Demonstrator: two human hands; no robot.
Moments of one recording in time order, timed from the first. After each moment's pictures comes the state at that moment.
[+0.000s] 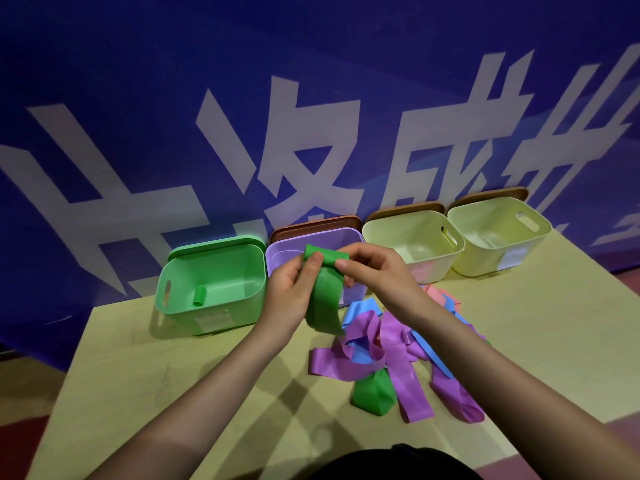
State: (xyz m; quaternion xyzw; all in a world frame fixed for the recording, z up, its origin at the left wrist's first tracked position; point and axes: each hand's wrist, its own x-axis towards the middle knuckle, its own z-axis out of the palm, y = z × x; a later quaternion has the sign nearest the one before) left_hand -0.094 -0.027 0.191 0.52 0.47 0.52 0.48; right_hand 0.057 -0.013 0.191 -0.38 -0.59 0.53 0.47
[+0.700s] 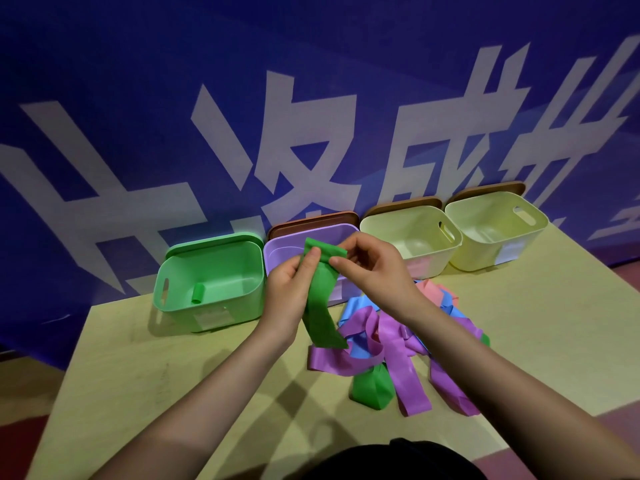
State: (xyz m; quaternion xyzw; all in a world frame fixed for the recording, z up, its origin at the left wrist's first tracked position) left_hand -0.088 -0.028 0.186 0.44 0.50 0.53 0.52; right_hand 0.050 -0.014 0.187 -0.43 -0.64 0.40 0.49
